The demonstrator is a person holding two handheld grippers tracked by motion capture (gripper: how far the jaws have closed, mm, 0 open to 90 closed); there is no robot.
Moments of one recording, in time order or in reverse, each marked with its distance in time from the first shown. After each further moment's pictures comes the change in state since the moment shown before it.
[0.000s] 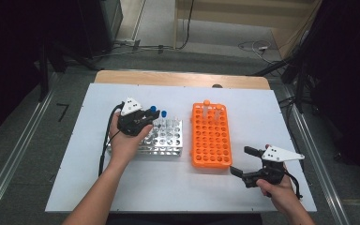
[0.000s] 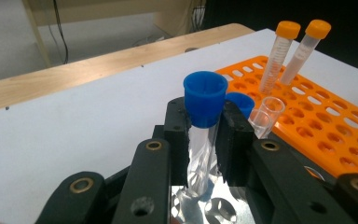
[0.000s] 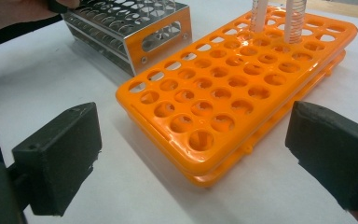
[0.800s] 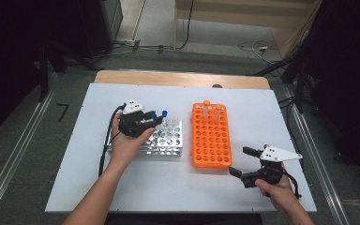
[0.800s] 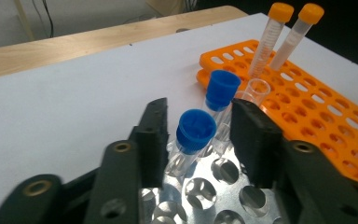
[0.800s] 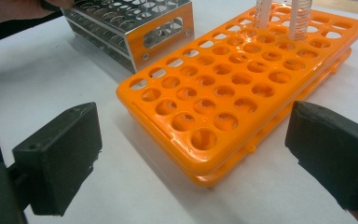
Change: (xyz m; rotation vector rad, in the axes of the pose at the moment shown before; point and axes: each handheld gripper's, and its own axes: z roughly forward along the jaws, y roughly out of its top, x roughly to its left) left arm -0.004 0.000 -0.002 0.057 -0.044 -0.057; right arm 0.001 0.000 0.003 0.011 0.003 -0.007
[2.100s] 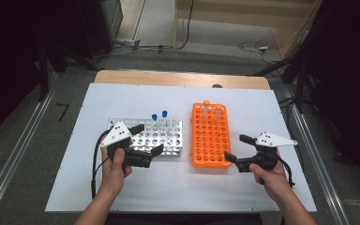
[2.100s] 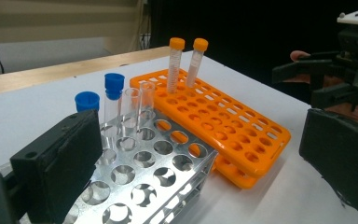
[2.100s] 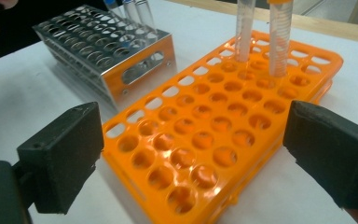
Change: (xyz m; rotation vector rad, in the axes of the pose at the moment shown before) left arm -0.039 -0.035 -0.061 -0.168 -0.177 0.052; right arm -0.014 0.034 0.022 -0.026 -0.046 0.019
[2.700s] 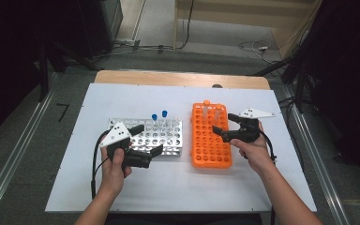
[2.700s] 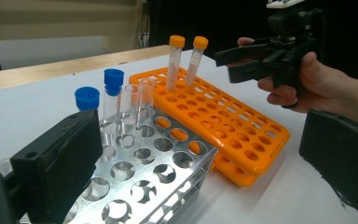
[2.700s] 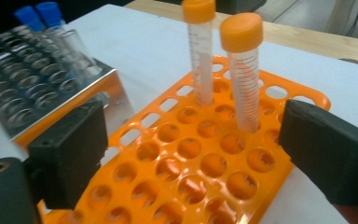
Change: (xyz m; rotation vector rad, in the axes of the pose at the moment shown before) left arm 0.003 -0.001 -0.002 -0.006 -0.009 -0.011; right arm -0.037 0.036 0.069 0.013 -0.075 0.049
